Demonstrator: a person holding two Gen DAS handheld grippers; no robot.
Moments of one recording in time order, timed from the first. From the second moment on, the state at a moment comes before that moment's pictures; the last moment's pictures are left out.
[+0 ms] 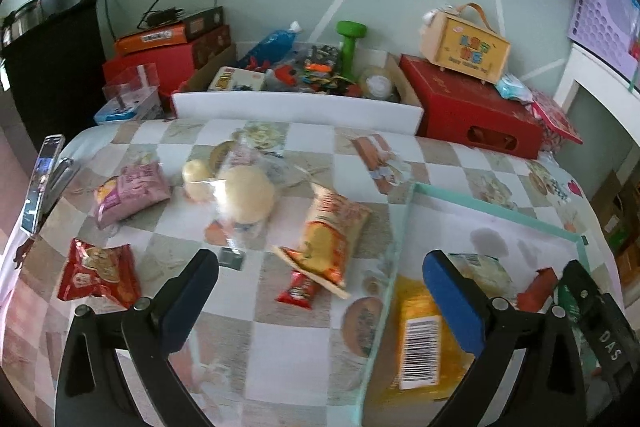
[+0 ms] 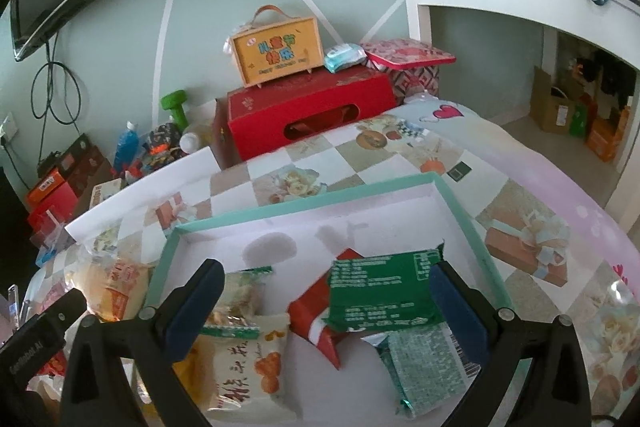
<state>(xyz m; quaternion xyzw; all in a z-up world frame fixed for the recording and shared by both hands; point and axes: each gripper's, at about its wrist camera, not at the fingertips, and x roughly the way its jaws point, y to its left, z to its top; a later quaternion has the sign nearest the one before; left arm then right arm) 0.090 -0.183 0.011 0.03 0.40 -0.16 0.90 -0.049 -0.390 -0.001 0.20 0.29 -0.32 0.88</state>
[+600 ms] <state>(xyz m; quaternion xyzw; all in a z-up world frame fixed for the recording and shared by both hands) 0.116 -0.067 -0.006 -0.03 0.42 -0.04 0.90 -0.012 -0.327 0.008 0.15 0.27 -0.23 0.92</state>
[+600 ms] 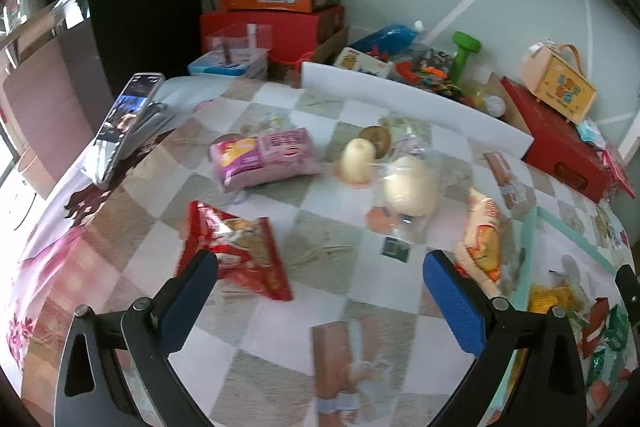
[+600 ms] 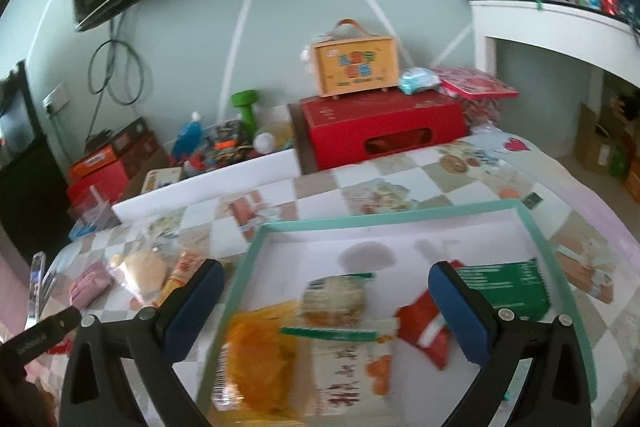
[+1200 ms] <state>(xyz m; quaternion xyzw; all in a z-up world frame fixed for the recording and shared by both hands) 0.124 0.010 -0.006 -0.09 0.42 0.01 0.90 0.037 -0.227 -0.009 0.14 0.31 -0.11 0.93</state>
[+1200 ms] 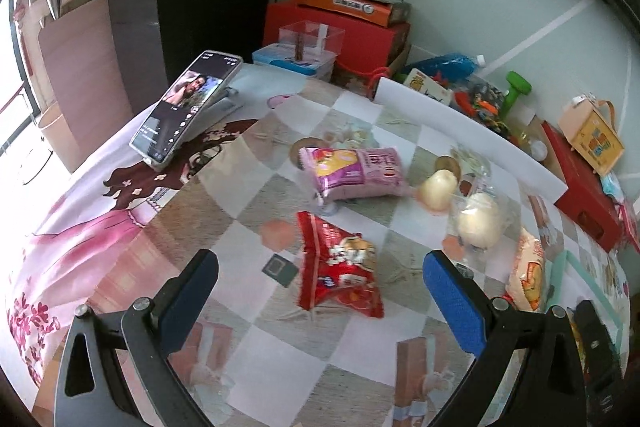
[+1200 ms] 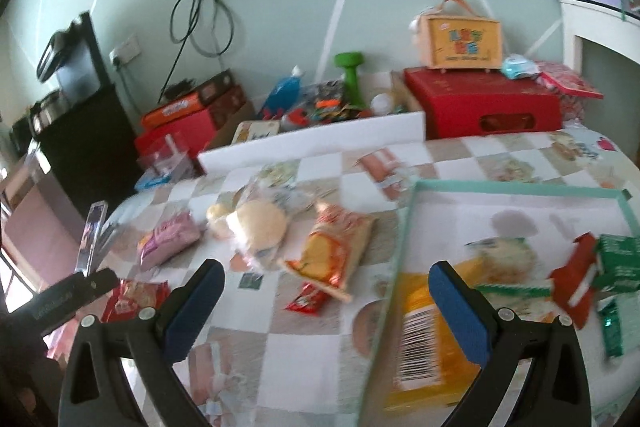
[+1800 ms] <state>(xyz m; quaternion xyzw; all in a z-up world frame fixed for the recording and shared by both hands) 0.151 0.010 -0.040 -0.08 0.47 0.00 0.88 0.066 -0.204 -0.048 0.15 0.37 -0.06 0.92</state>
